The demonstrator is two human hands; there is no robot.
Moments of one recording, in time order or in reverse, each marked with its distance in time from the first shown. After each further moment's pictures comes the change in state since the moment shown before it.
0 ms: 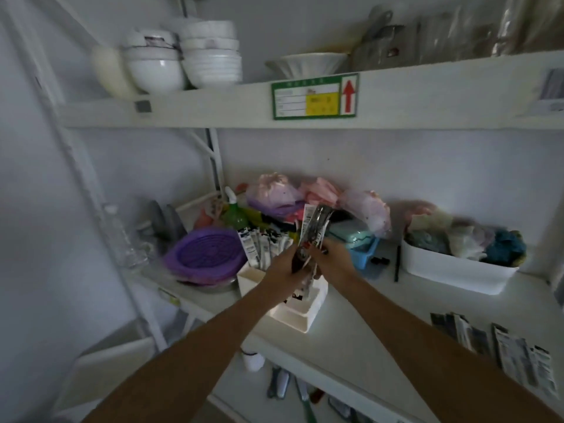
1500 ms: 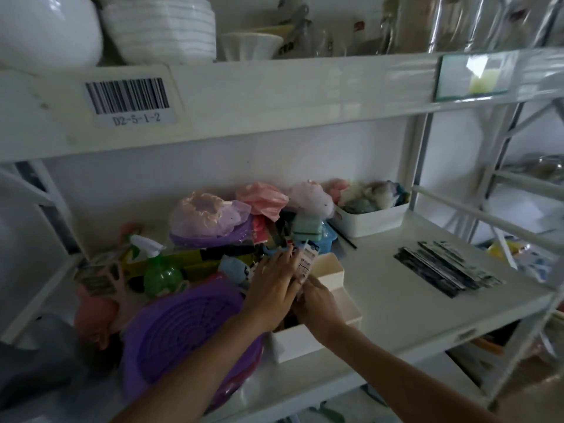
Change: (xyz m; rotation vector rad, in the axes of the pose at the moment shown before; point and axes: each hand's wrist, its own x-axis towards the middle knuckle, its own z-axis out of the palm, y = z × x) left_hand 0.111 -0.157 -0.081 0.299 -0.430 0.761; right_hand 0.028 -0.015 0.187 -0.598 0.429 0.317
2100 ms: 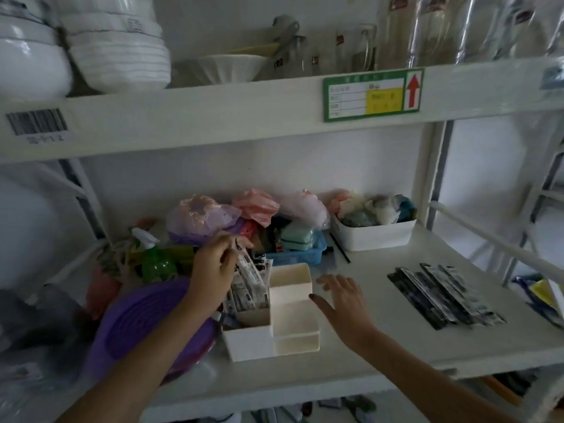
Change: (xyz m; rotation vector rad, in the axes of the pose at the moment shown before) left_hand 0.010 0.071 -0.064 -0.211 0.554 -0.181; right_hand -0.008 0.109 -0.098 -0.032 0.007 -0.124
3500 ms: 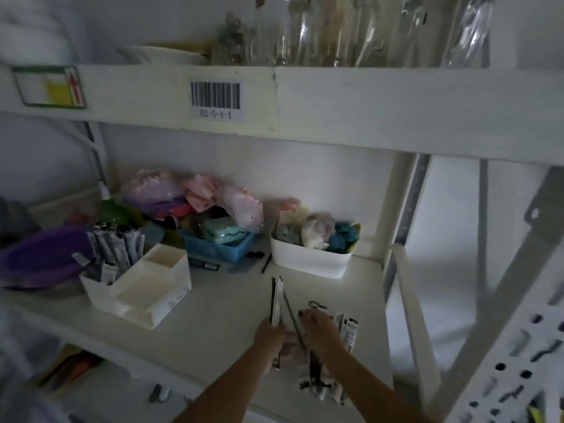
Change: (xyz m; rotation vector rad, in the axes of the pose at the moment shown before) left_hand -0.026 0.187 0.429 -0.472 -0.034 -1.382; right_hand 0.062 0.309 -0.117 0.380 -0.527 0.200
